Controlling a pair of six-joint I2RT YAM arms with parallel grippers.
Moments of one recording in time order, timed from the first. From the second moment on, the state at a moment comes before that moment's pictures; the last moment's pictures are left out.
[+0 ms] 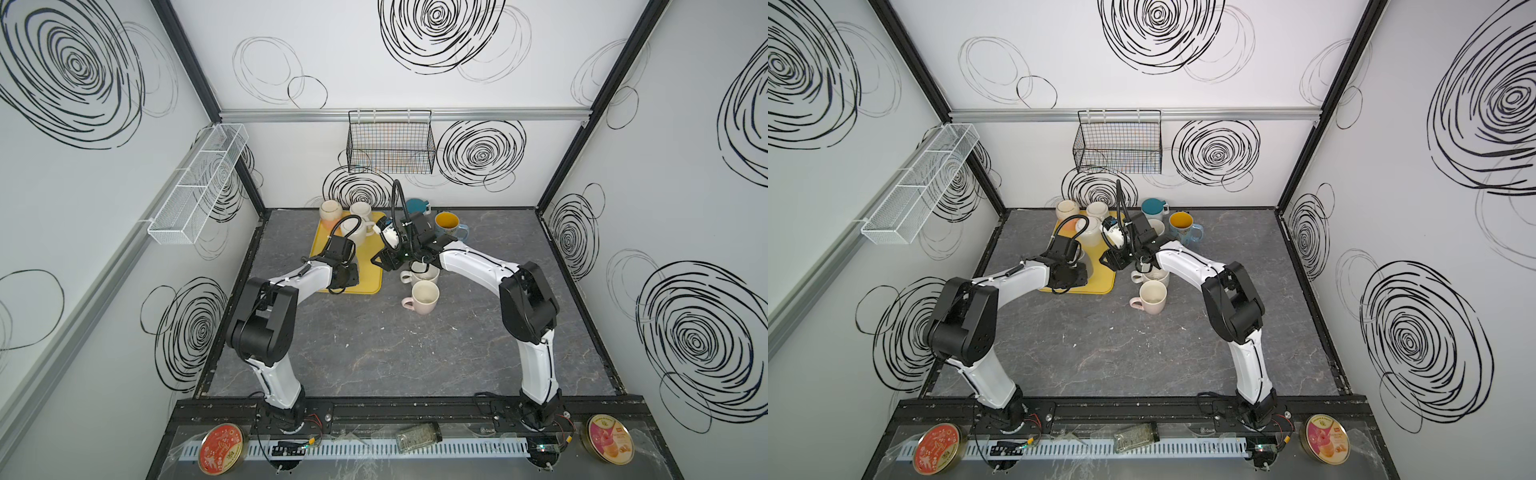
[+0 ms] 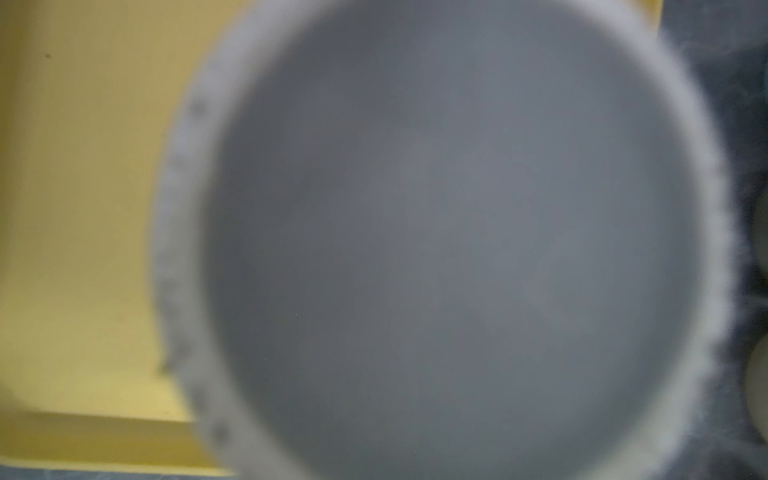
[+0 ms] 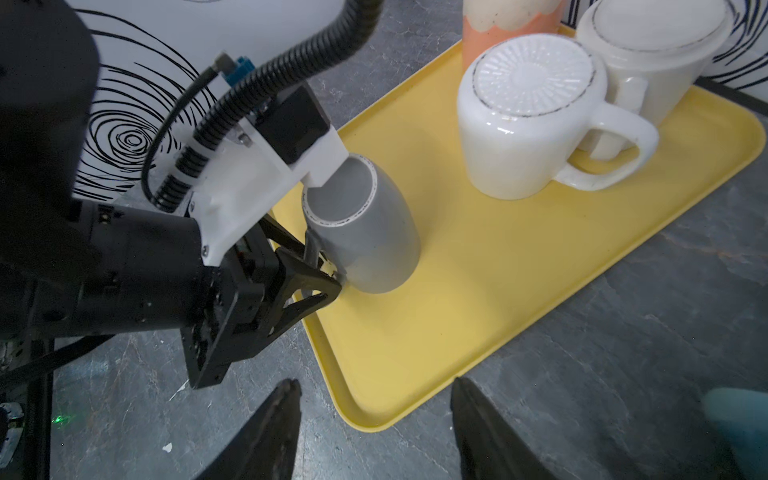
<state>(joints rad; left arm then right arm) -0.25 1.76 1.07 -0.40 -0.06 -0.43 0.69 2.06 1.64 -0.29 -0.41 0.00</state>
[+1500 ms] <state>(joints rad) -0.29 1.75 1.14 -0.43 -0.14 -0.47 0.67 1.94 1.47 -0.21 -0.32 0.22</state>
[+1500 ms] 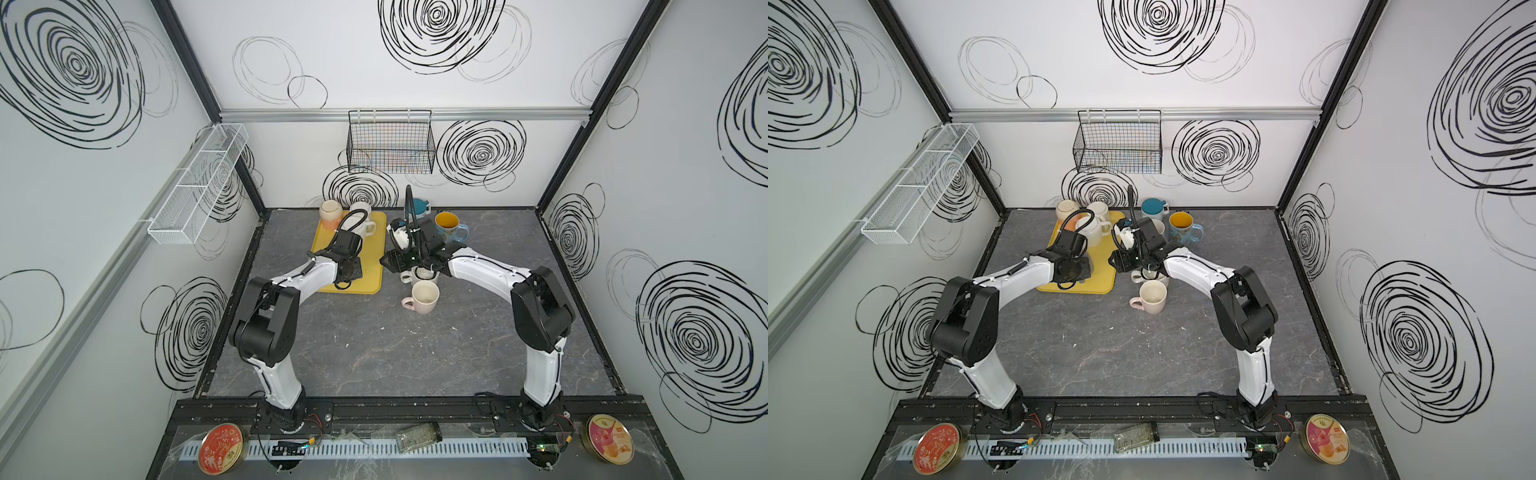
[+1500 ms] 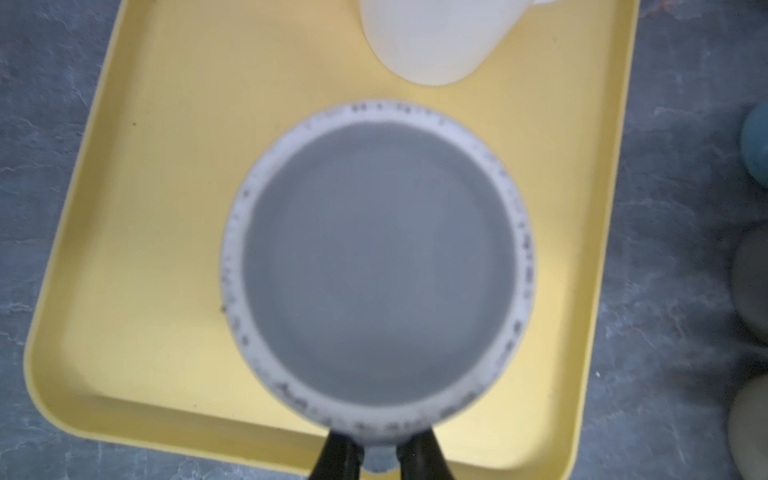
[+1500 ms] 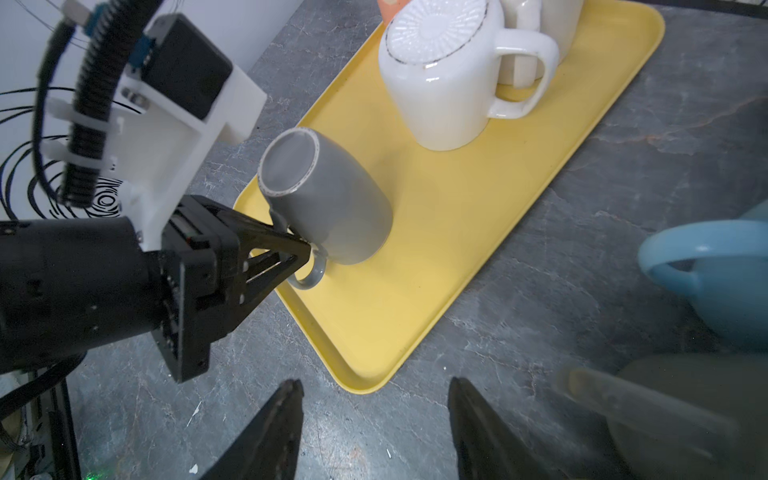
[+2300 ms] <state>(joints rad) -0.19 1.33 0.89 -0.08 0.15 -0.54 0.65 1.75 1.36 0.02 -0.42 0.39</state>
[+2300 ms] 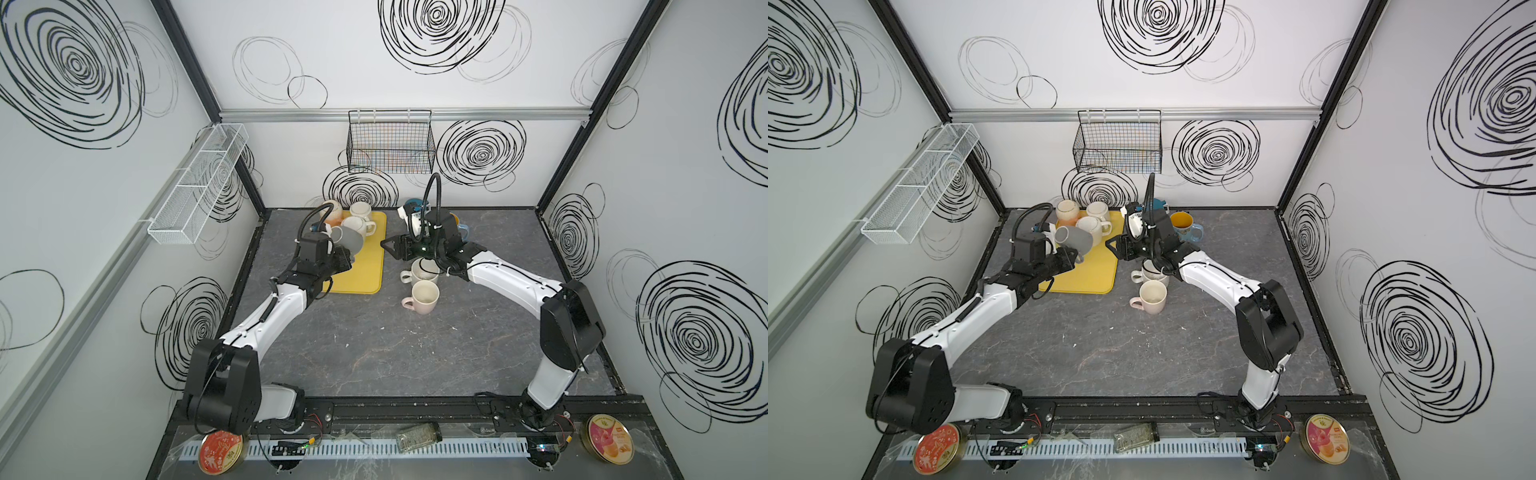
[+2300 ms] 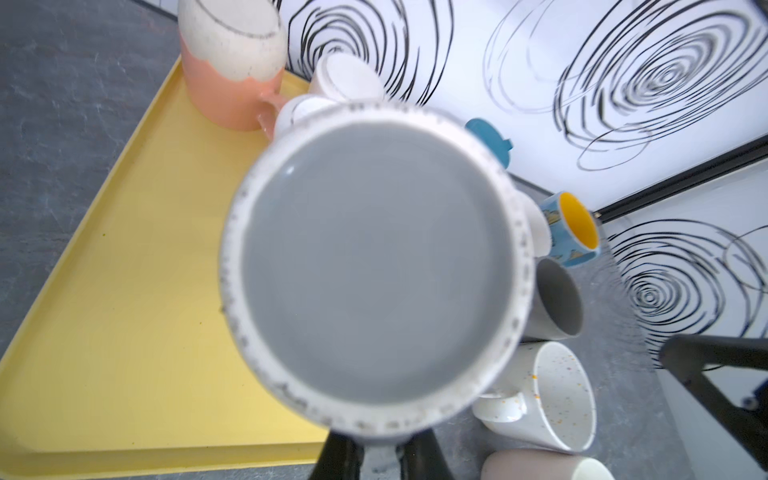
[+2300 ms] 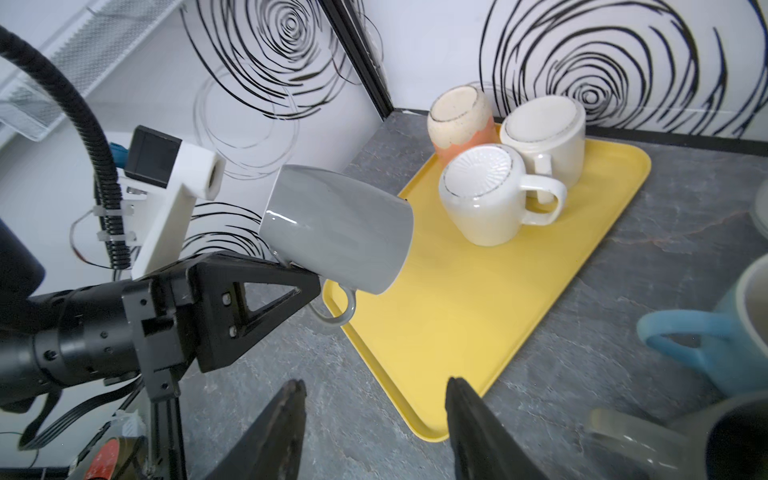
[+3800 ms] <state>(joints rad) -0.22 1.03 0.63 0.88 0.38 -1.04 0.72 1.80 1.46 0.68 -0.84 0.92</state>
